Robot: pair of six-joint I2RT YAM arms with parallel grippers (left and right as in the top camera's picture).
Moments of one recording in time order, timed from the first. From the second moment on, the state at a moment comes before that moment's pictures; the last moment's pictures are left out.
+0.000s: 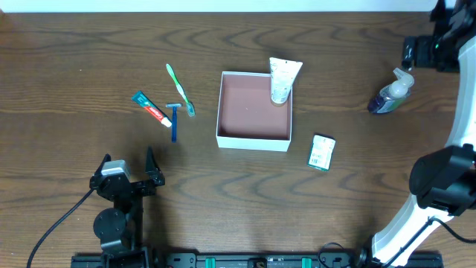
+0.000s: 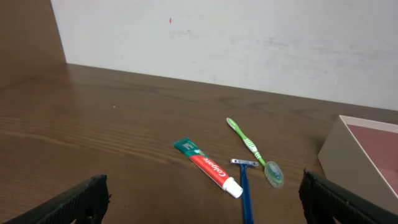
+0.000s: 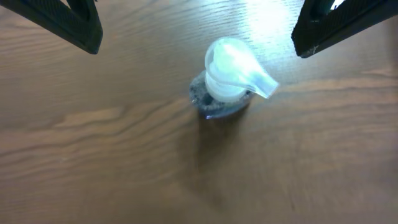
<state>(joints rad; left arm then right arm) 0.20 0.01 0.02 -0.11 0.09 -0.11 -0.26 2.03 2.13 -1.32 0.06 -0.11</state>
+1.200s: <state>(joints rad) 0.20 0.01 0.02 -0.11 0.09 -0.11 -0.26 2.03 1.76 -0.96 -0.13 -0.30</state>
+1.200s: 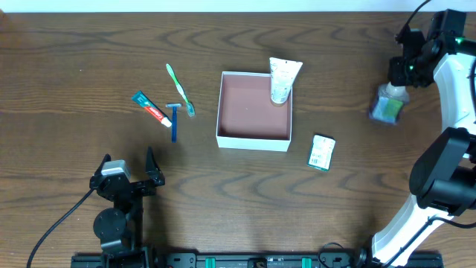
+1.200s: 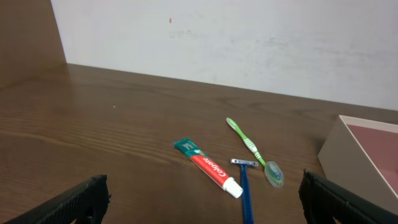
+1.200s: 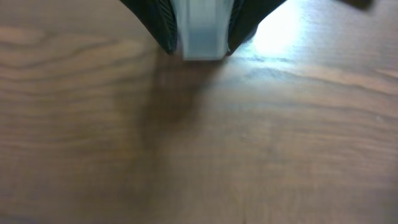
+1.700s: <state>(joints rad) 0.20 0.01 0.02 -0.11 0.09 -0.11 -0.26 2.03 1.76 -0.94 -0.20 -0.31</state>
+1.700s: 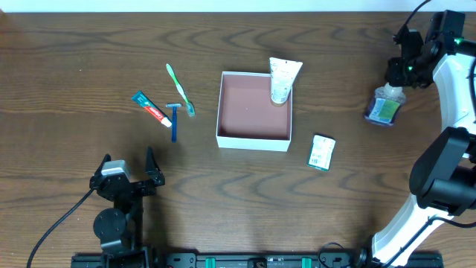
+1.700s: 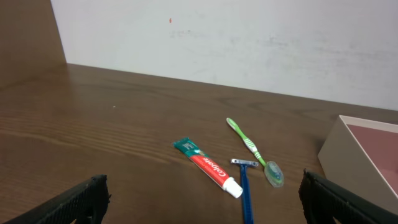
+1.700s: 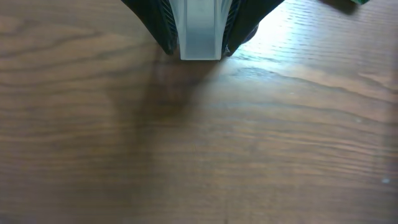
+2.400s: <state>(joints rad) 0.20 0.01 0.02 -0.11 0.09 -0.11 0.13 1.60 1.77 -0.86 -0.19 -0.34</state>
